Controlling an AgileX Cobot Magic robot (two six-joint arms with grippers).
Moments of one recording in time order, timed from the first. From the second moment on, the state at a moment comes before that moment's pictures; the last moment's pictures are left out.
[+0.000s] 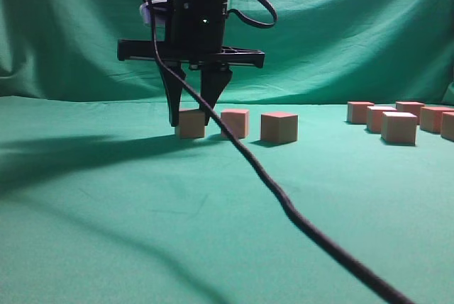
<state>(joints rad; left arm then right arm) -0.01 -0.01 0.02 -0.09 0.35 -0.02 0.73 2.40 -2.15 -0.04 1.14 0.29</state>
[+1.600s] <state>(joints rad) -0.01 -0.01 0.02 -0.09 0.35 -0.02 0.73 2.41 -2.15 -0.05 1.14 0.25</state>
